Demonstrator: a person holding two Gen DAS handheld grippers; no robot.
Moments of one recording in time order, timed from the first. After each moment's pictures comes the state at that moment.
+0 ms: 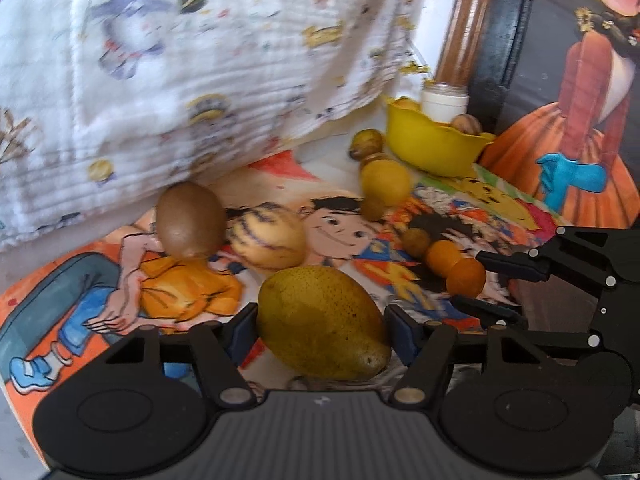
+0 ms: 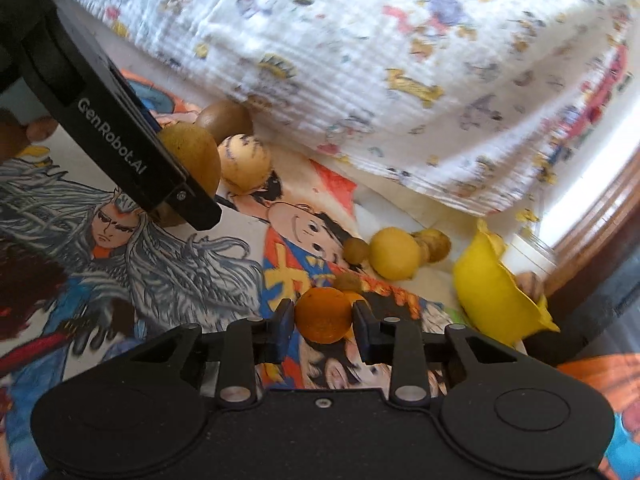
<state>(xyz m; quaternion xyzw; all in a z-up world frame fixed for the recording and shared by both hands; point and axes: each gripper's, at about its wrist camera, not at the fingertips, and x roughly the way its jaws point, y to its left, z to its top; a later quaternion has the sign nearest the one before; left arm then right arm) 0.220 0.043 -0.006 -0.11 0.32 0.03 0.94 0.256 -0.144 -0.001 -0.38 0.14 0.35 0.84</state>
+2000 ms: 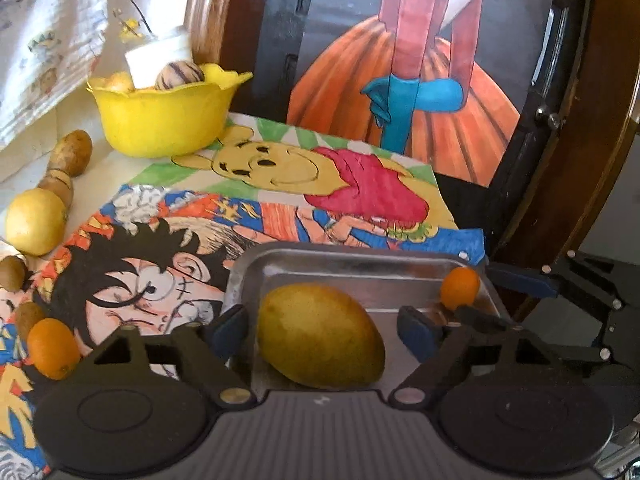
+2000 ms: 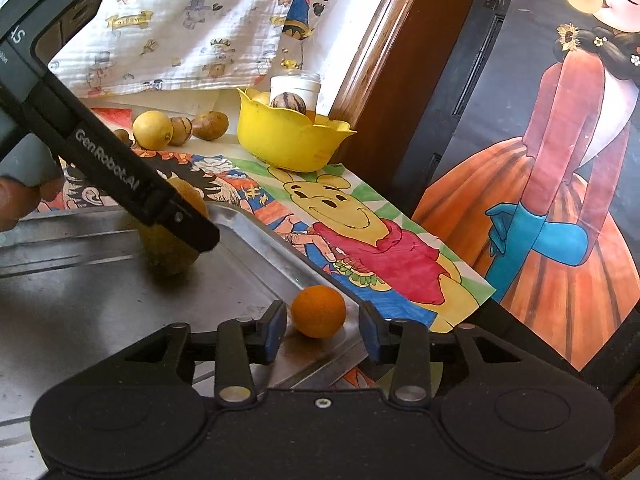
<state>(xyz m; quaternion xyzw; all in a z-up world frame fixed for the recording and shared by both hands) 0.346 -0.172 -0.015 -0.03 0.34 -0.19 0.92 0.285 -0.374 -0.018 -0.22 0.21 0.16 0.94</state>
